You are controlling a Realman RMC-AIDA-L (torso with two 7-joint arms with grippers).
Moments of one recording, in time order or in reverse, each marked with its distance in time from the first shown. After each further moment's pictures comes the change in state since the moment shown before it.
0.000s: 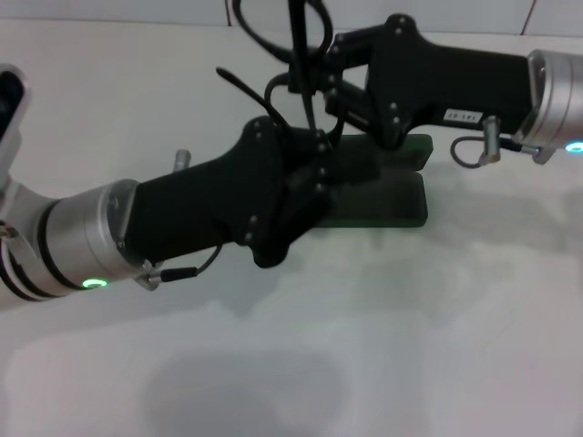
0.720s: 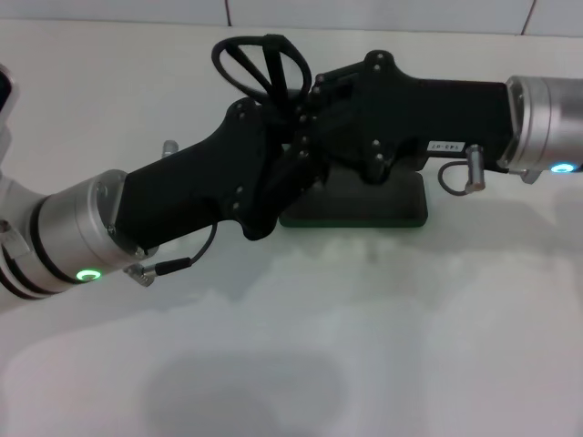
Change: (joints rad) left arm 0.005 0.003 -0.013 -0.033 -0.057 -0.013 -0.040; right arm 0.000 -0.001 -0.095 -0.005 -0.003 0.023 0.005
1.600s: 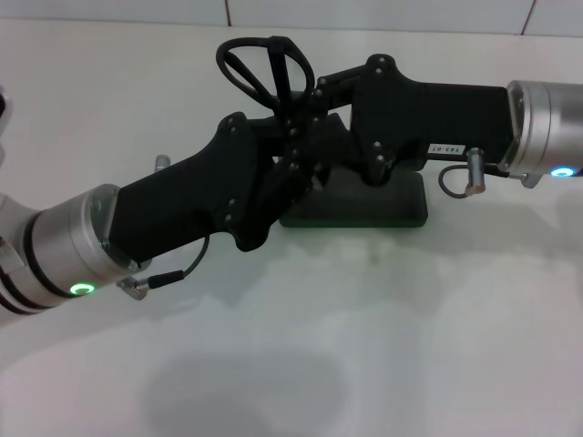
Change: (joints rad) left arm 0.032 0.000 0.008 0.000 -0.001 -0.008 0.000; right arm -0.010 0.001 -0.007 0.003 0.012 0.007 0.001
